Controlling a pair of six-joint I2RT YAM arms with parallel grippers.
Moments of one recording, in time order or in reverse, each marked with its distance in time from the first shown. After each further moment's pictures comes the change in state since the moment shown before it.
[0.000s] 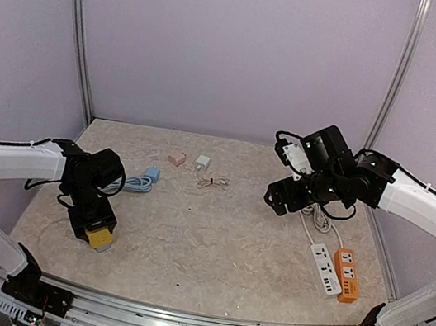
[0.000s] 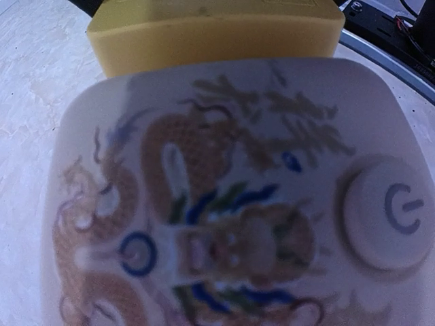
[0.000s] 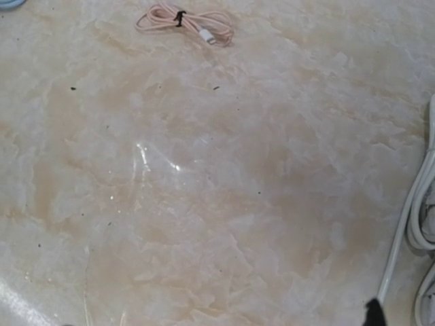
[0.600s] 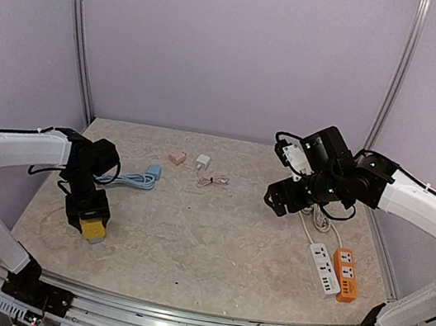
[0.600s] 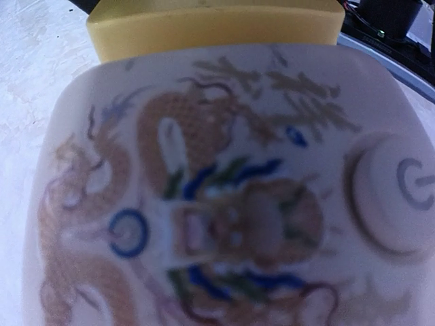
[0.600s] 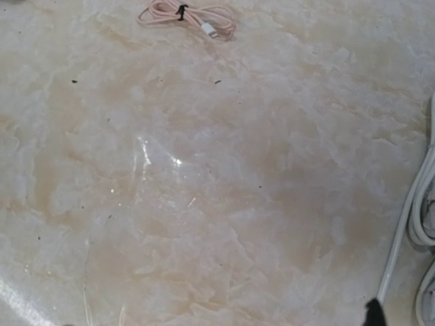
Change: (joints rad) left arm 0.141 0.087 0.092 -0.080 0.027 0.293; right arm 0.000 0.000 -0.006 0.002 -0.001 0.001
